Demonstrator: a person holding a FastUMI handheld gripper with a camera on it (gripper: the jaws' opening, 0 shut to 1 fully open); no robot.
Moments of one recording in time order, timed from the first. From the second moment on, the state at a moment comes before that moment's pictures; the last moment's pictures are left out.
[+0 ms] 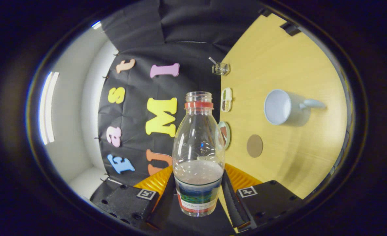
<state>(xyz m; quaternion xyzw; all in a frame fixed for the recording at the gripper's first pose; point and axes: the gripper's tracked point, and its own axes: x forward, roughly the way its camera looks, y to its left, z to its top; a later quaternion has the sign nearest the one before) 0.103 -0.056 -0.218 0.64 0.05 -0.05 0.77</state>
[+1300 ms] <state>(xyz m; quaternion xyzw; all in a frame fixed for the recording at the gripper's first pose) 0.235 -0.062 -0.238 -0.03 0.05 -0.01 1.00</state>
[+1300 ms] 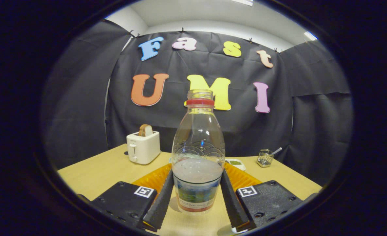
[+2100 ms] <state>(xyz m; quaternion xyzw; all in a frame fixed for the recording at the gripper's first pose) 0.301 -0.046 -0.334 -0.02 0.06 0.01 1.00</state>
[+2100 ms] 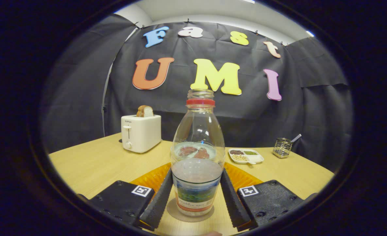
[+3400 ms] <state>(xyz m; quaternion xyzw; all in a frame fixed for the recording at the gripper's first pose) 0.194 -0.049 -0.187 0.01 0.04 0.02 1.00</state>
